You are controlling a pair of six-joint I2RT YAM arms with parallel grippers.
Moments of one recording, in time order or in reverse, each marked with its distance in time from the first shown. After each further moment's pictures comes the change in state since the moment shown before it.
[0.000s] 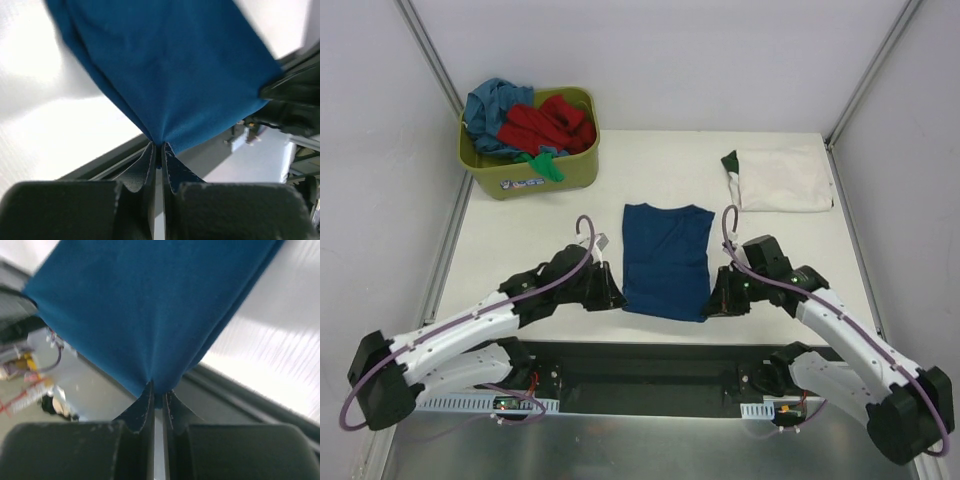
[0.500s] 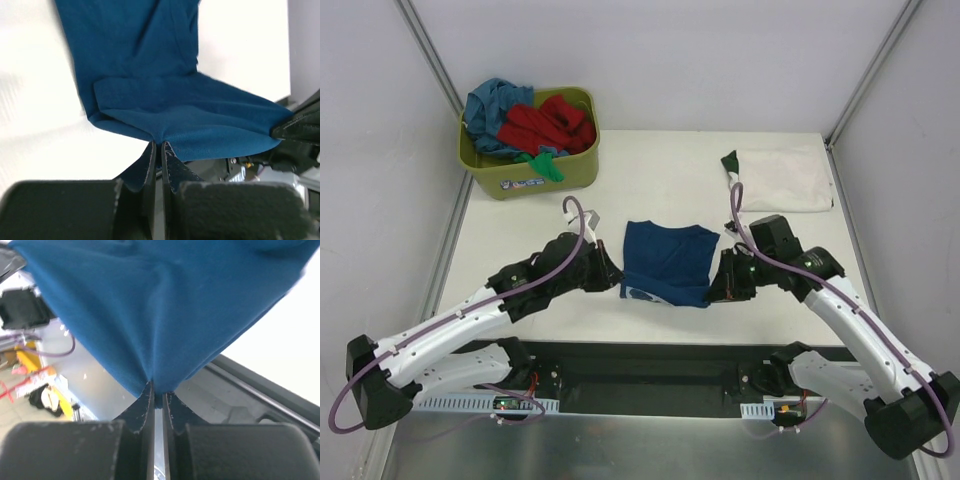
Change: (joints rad) left arm -0.045 -0.100 0.147 -0.089 -0.241 0.047; right arm 0.013 -0.031 0.246 -0.240 -0.022 -0.073
